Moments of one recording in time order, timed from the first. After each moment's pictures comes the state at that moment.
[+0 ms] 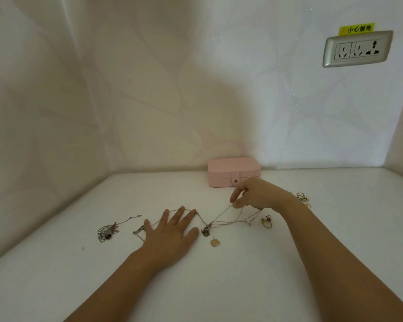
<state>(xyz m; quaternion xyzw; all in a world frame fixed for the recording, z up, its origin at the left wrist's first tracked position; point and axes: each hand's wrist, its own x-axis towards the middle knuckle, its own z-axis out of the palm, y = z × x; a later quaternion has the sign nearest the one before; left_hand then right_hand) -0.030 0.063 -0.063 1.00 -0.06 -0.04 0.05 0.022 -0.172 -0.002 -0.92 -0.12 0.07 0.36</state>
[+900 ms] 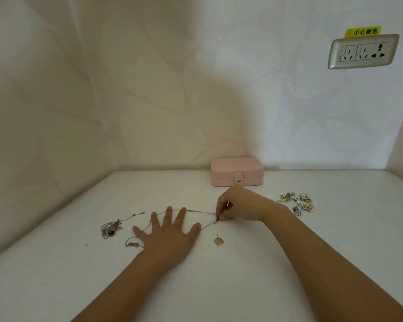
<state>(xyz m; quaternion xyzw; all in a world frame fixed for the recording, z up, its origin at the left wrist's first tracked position) -0.034 0.057 -0.068 0.99 0.07 -0.03 0.07 0.019 -0.135 -0.018 -0.93 -0.26 0.06 0.26</state>
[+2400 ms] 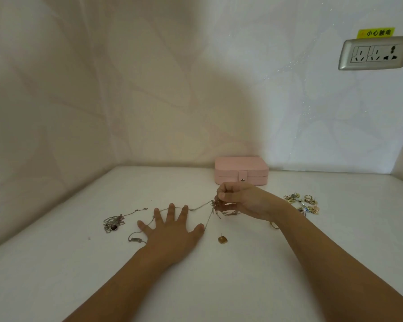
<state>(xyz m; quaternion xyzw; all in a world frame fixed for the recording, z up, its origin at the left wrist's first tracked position) -0.036 0.061 -0.064 0.99 0.04 -0.03 0.10 0.025 -0.135 -0.023 -0.71 -0.23 0.20 0.64</state>
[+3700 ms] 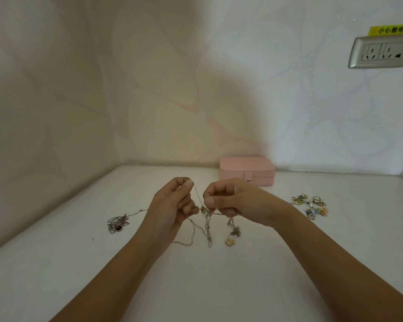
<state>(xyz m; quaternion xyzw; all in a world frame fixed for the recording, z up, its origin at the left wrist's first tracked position) -0.048 0.067 -0.012 0.58 -0.09 0.05 0.81 -0.022 -0.106 0.012 -0.77 -0.31 0.15 0.54</state>
